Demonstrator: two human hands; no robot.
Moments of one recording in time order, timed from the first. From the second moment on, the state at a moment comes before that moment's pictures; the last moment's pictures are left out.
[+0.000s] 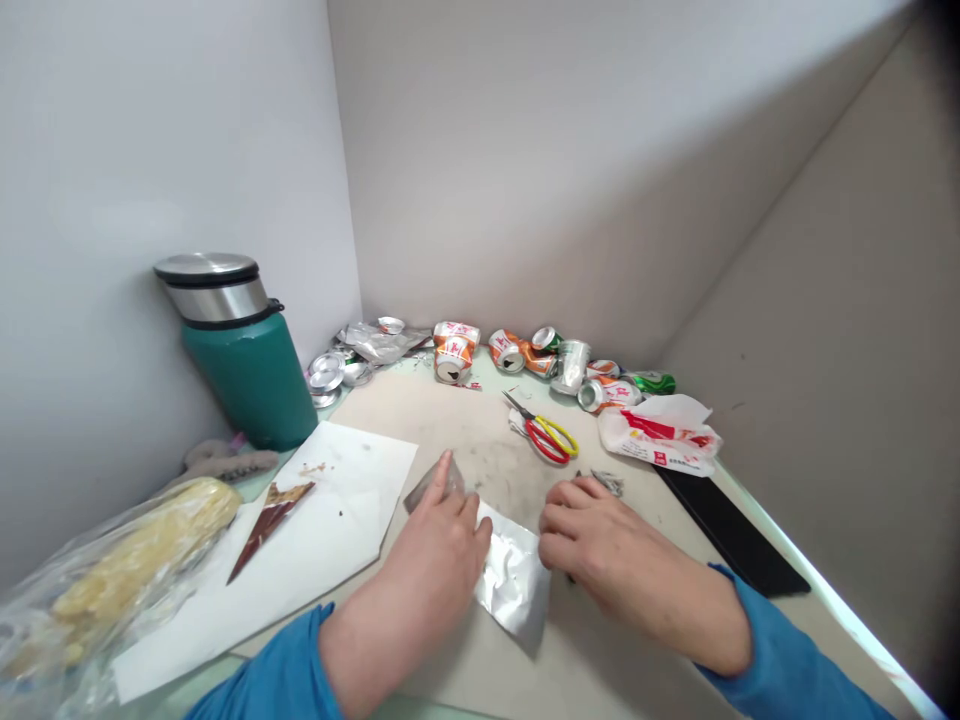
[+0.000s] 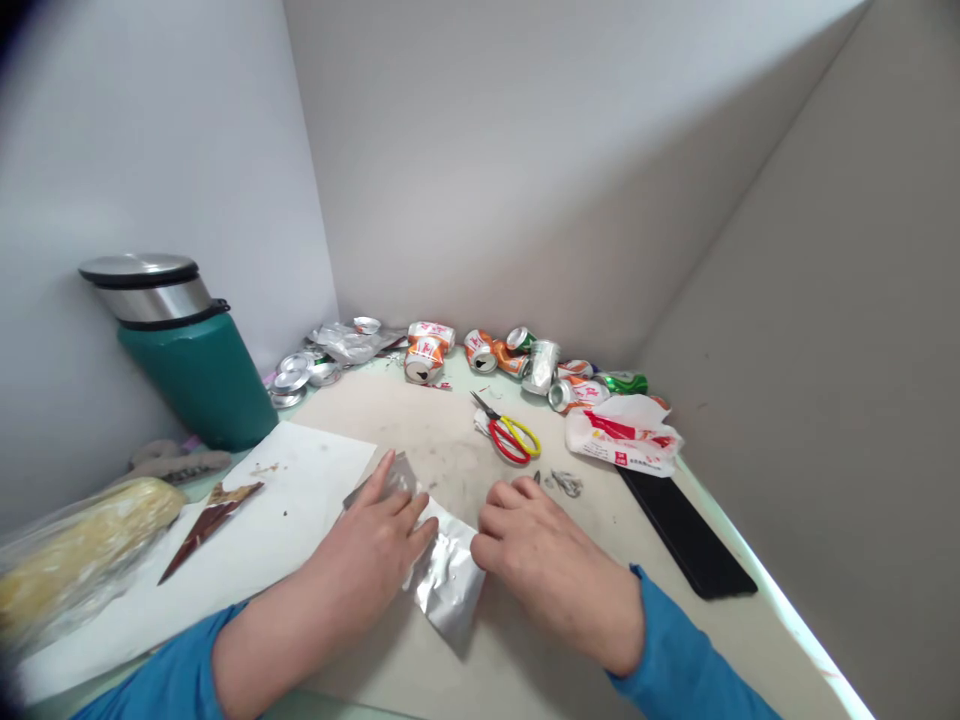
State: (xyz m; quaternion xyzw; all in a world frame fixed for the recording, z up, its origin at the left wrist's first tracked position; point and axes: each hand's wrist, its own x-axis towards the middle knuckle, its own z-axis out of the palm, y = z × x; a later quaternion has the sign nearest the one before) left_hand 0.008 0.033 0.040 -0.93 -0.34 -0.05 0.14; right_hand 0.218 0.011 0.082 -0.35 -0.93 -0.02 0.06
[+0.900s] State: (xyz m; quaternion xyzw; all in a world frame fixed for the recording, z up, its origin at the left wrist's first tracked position) left_hand -0.002 0.002 0.080 -0.95 -0.29 0.11 -0.08; right_hand 0.214 0.072 0.044 -0.56 -0.80 0.10 0.19
